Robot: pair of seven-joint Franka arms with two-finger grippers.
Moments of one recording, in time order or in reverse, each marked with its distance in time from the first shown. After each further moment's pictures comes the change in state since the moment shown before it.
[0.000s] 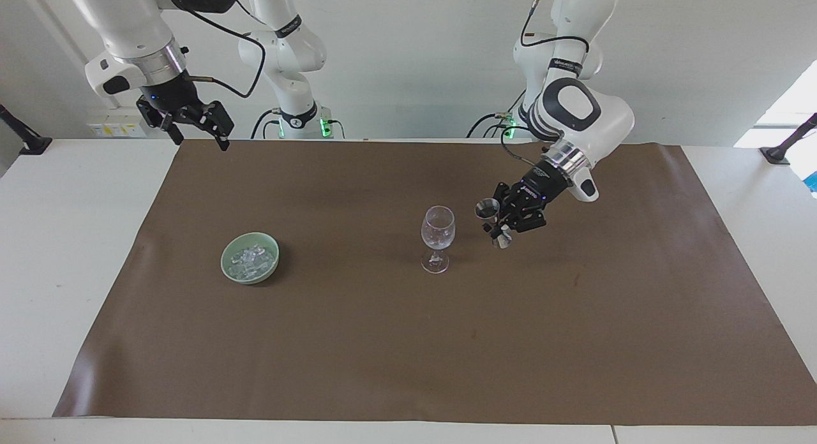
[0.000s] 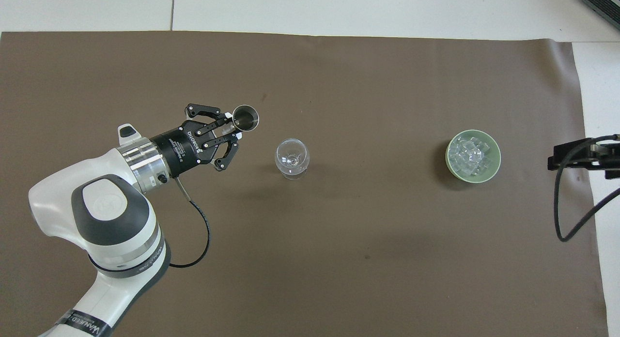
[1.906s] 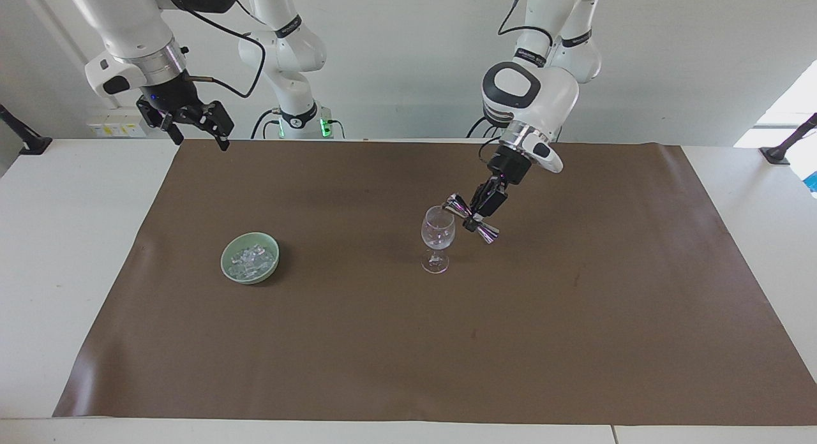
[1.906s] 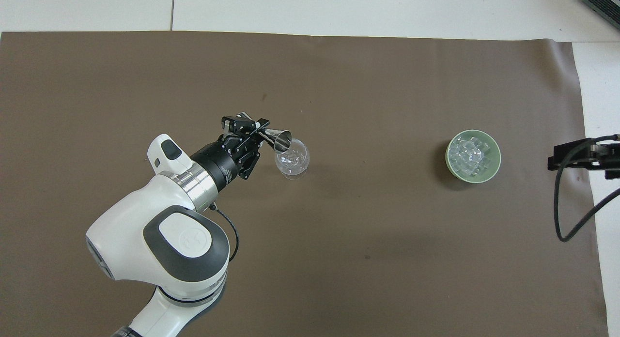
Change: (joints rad) left arm -0.215 0.026 -0.014 0.041 0.002 0.433 0.542; right arm 0.000 0.000 0.000 0.000 0.000 0.000 0.000
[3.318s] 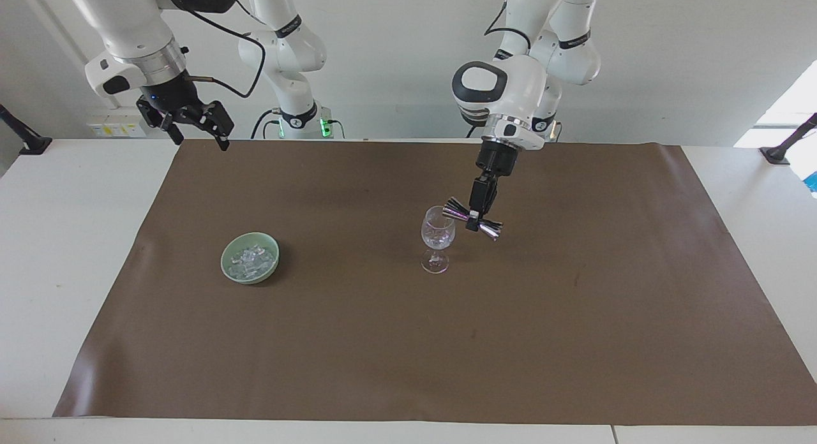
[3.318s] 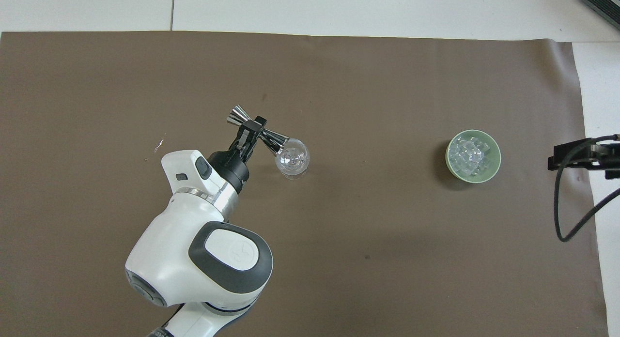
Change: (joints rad) left arm -0.106 0.073 -0.011 0.064 0.001 0.355 0.383; right arm 0.000 0.000 0.000 0.000 0.000 0.000 0.000
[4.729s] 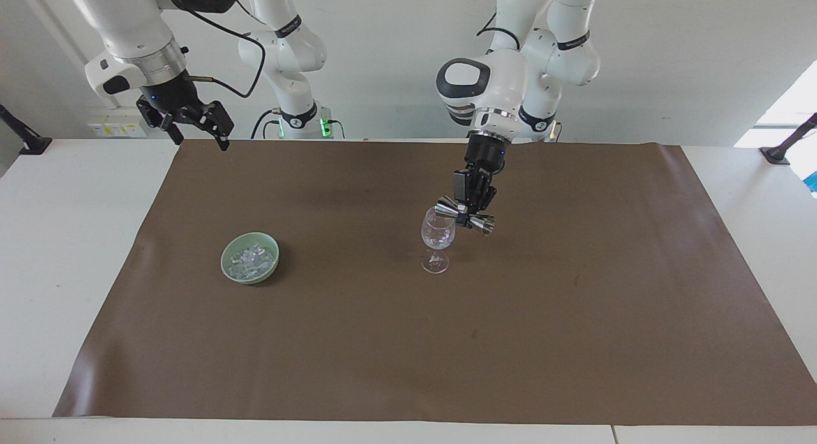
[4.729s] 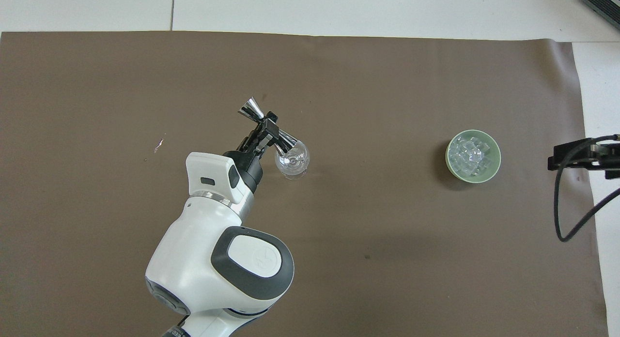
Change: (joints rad) left arm -0.043 0.035 -0.004 0.062 0.023 0.074 0.281; right arm 0.000 0.000 0.000 0.000 0.000 0.000 0.000
